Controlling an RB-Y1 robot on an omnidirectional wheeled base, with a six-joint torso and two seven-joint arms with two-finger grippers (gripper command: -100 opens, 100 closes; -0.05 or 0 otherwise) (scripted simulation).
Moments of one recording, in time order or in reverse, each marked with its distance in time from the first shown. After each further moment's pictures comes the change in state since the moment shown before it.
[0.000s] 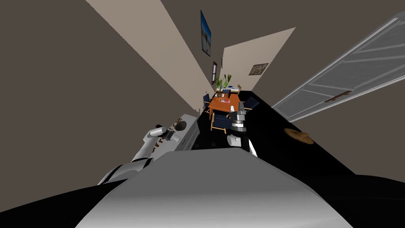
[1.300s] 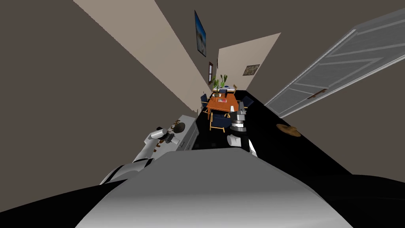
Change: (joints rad) left arm 0.007 -0.016 -0.005 0.096 0.013 0.005 -0.016; right arm 0.000 0.000 0.000 0.000 0.000 0.000 0.000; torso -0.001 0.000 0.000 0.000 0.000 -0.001
